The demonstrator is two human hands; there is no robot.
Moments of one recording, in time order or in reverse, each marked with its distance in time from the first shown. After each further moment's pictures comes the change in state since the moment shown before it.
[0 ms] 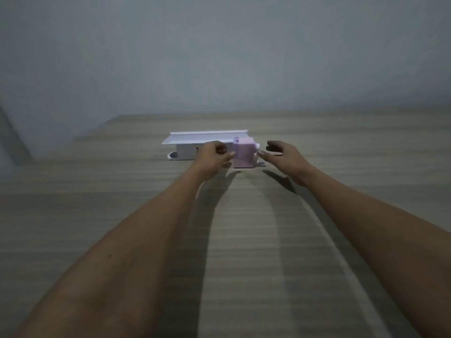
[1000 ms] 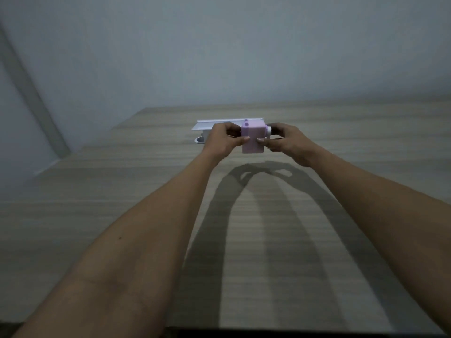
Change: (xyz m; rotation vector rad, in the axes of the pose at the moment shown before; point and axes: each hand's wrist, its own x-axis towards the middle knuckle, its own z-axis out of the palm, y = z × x) left_hand -0.106 0.059 -0.057 -0.112 0.016 0.074; right_hand -0.092 -0.086 0.013 0.148 -0.198 -0.094
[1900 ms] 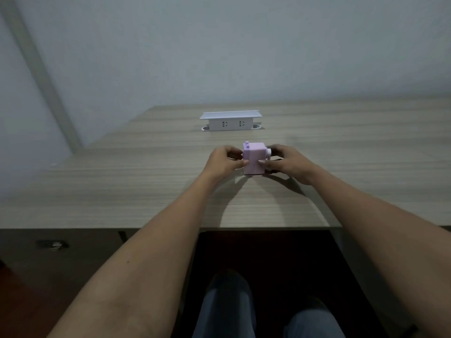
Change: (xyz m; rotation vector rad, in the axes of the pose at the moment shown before) left_hand -0.169 -0.003 -0.002 0.017 -0.058 -0.122; right_hand -0.172 -0.010 0.038 0.026 -0.069 0.060
